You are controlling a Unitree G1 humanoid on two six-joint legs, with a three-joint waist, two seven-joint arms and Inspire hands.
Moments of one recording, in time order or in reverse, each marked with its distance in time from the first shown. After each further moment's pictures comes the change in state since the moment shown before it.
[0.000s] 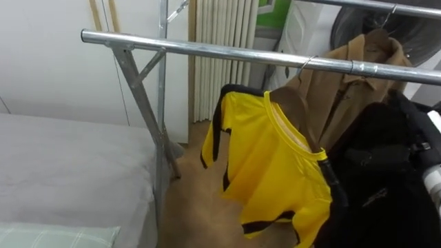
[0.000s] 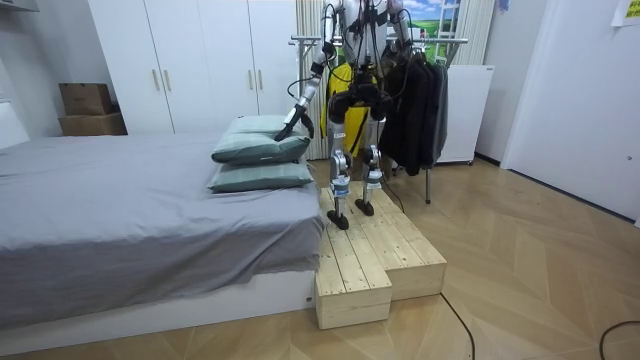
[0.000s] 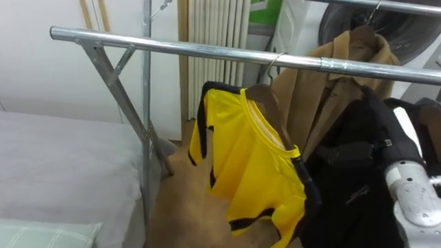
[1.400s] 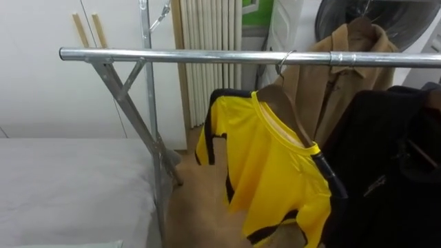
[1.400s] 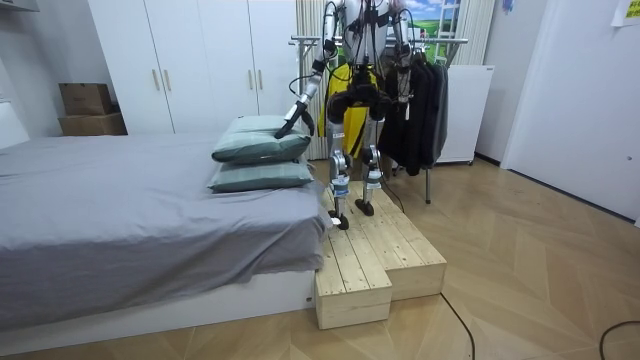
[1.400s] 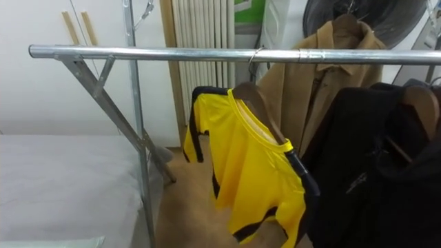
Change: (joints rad) left arm -0.002 -0.072 0.017 0.062 -0.048 -0.018 0.023; right arm 0.368 0.270 0.082 0.800 0.384 -0.092 0.022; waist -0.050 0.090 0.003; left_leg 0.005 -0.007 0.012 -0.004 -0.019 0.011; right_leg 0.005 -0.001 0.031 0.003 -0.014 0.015
